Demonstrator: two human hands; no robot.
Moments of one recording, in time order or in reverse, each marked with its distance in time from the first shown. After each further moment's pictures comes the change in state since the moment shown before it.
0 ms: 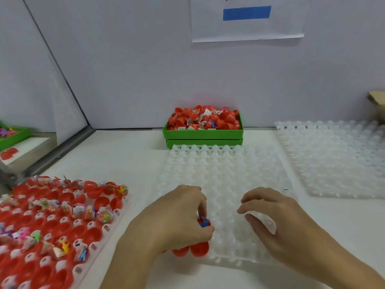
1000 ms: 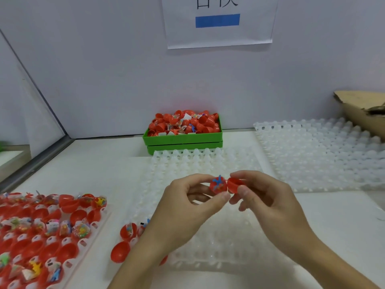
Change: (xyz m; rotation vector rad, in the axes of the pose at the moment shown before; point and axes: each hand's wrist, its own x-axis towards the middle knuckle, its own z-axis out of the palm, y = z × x) left_hand 0.015 0.043 0.015 -0.898 0.288 0.134; right_hand 0.008 -0.014 -0.011 0.821 0.395 0.178
